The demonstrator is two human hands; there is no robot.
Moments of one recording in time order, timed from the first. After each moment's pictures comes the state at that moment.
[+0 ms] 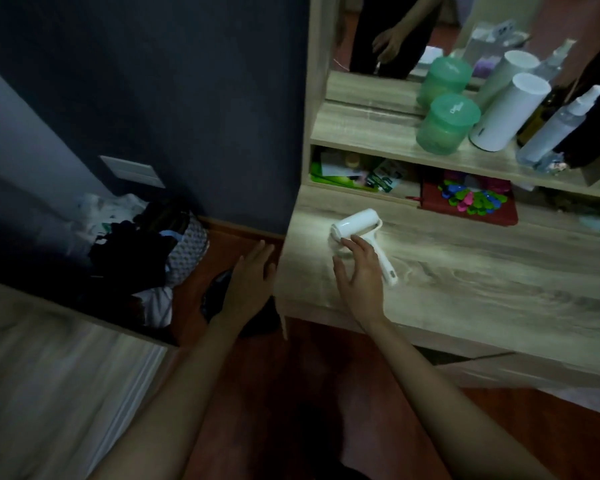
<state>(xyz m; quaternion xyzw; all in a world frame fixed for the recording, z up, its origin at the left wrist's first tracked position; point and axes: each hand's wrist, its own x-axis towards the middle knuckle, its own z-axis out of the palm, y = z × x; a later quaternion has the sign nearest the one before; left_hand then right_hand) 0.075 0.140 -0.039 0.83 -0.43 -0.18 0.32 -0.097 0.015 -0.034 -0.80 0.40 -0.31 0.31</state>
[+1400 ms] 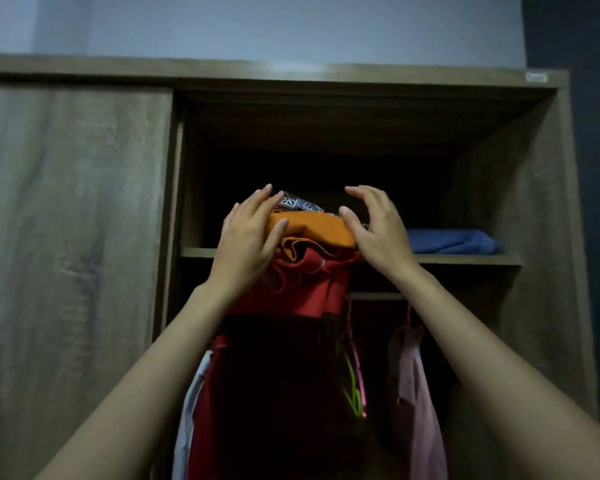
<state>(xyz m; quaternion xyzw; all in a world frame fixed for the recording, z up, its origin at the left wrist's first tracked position) 0.236 0.794 0.586 0.76 -0.12 0.63 0.09 0.323 0.591 0.607 -0.67 -0.40 -0.50 0.39</state>
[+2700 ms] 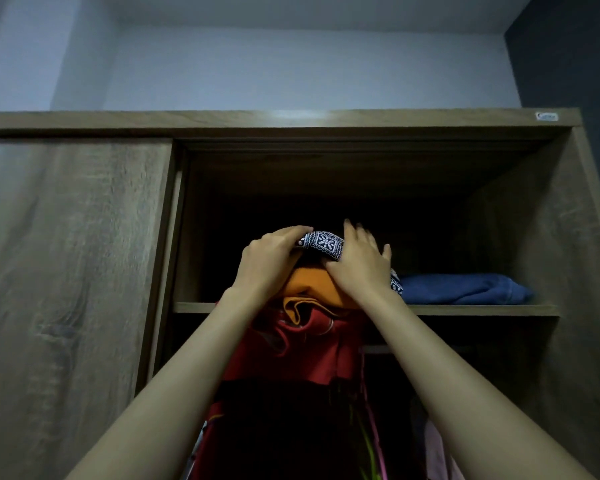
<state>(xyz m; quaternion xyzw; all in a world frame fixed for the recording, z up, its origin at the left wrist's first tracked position) 0.280 0.788 0.650 0.79 -0.08 0.61 0.01 0.354 0.644 0.651 -0.80 -0.23 -0.48 0.26</state>
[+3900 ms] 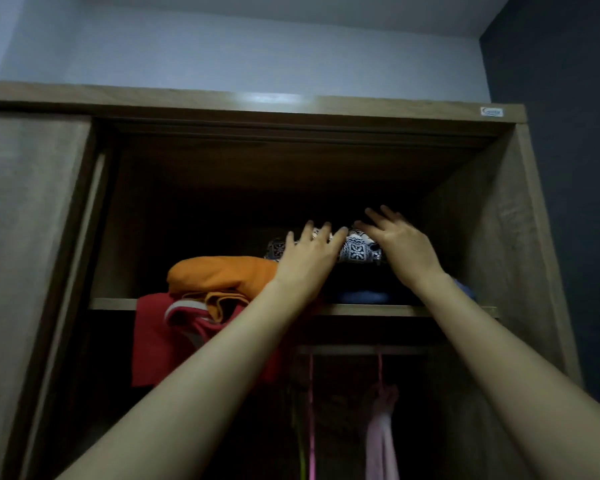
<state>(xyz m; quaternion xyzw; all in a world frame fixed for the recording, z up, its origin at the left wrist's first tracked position) 0.347 0.657 0.651 0.85 -0.02 0.49 -0.18 0.435 0.494 0.674 -0.75 -0.29 -0.59 0.01</state>
